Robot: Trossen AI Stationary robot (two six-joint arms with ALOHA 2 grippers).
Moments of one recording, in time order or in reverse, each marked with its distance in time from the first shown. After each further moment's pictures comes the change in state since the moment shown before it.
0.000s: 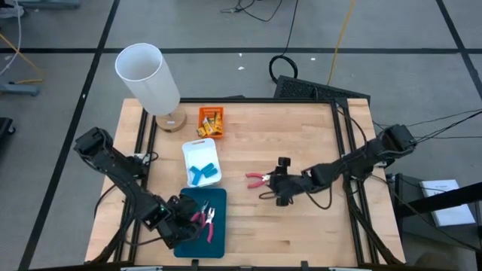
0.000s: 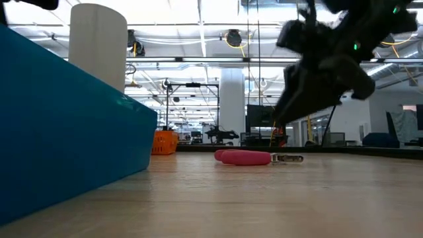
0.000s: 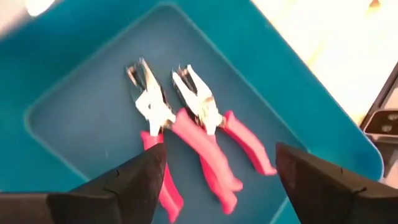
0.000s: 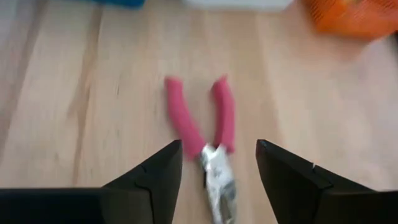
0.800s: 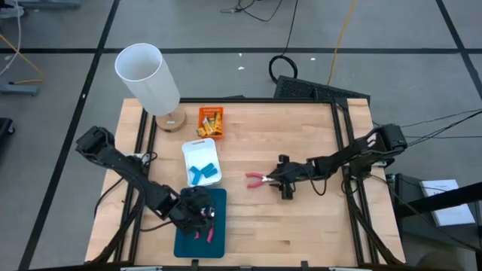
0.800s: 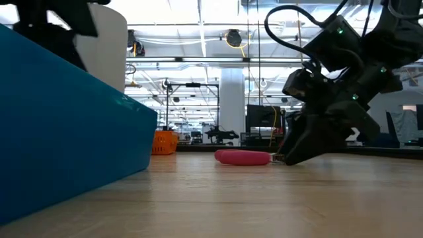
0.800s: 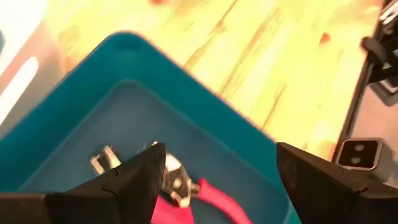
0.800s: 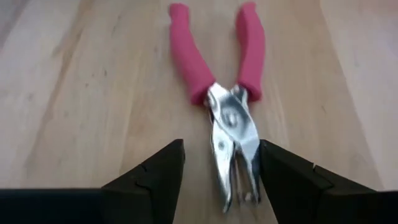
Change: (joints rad) left arm 0.148 -0.001 0.000 0.178 0.001 0.322; right arm -0.201 0.103 -0.313 0.531 -0.388 -0.084
